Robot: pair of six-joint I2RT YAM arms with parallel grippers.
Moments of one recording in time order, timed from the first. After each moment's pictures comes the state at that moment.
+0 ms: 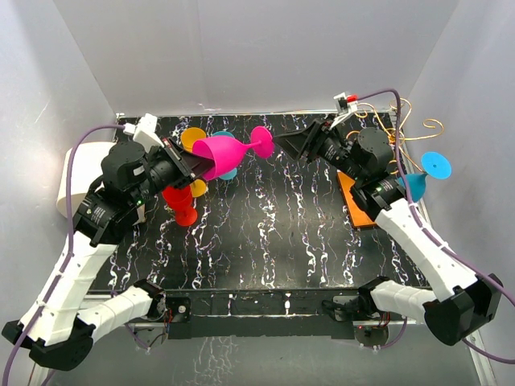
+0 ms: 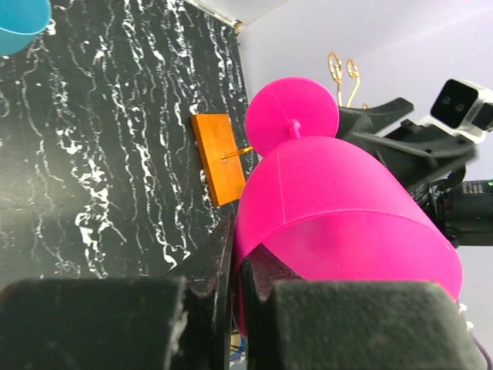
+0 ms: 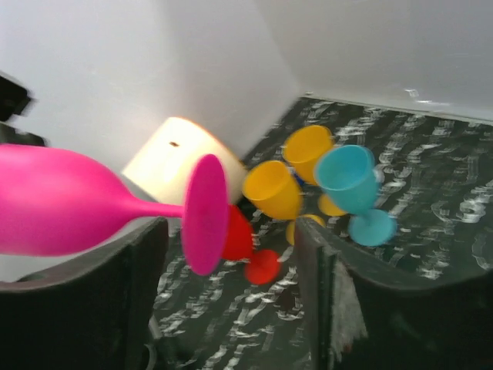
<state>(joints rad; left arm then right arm) -0.53 0.95 1.33 -0.63 0.12 -0.92 0.45 1.13 1.11 0.17 -0.41 0.61</state>
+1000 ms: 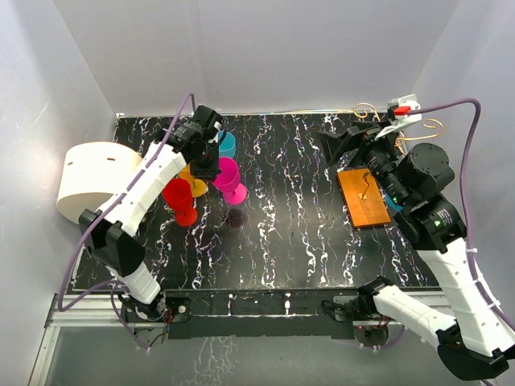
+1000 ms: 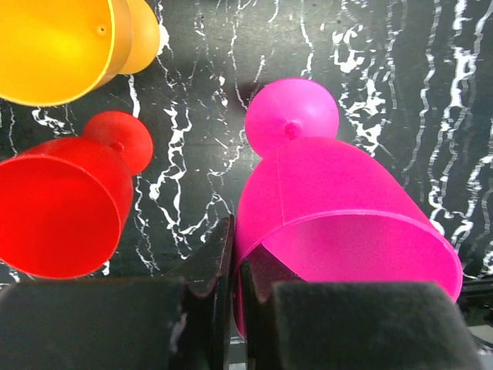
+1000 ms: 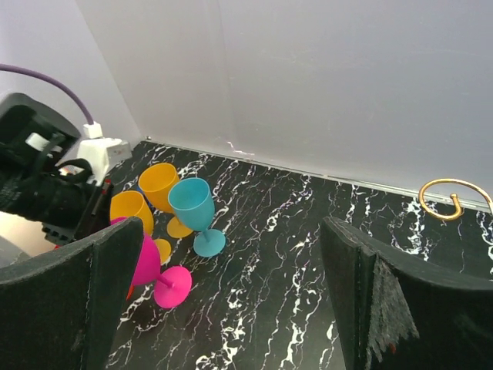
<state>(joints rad) -0.53 1.63 1.73 -1.22 -0.13 -0.48 0.45 0.87 1.30 -0.30 0.01 0.16</state>
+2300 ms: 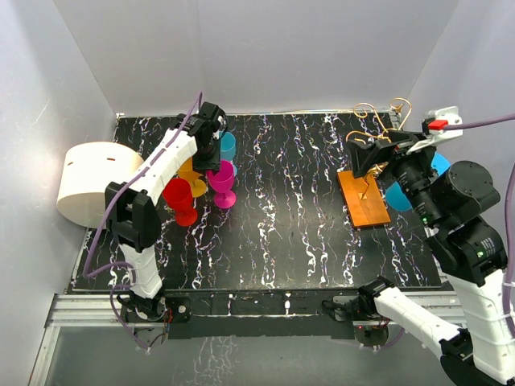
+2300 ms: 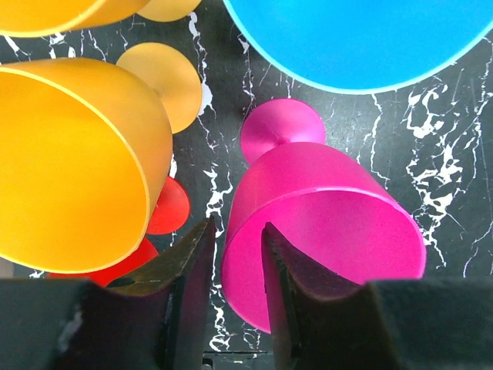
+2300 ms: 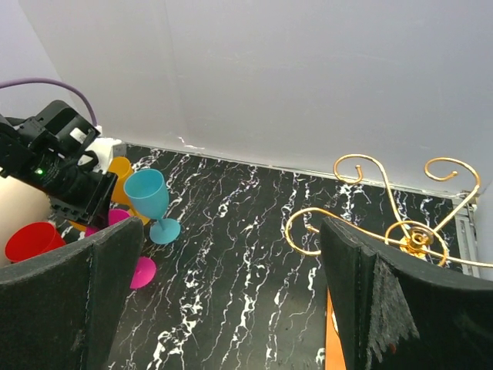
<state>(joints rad) -0.43 1.89 1.80 -1.14 -0.18 -0.36 0.45 0.79 1.43 -0.55 0.13 0.06</state>
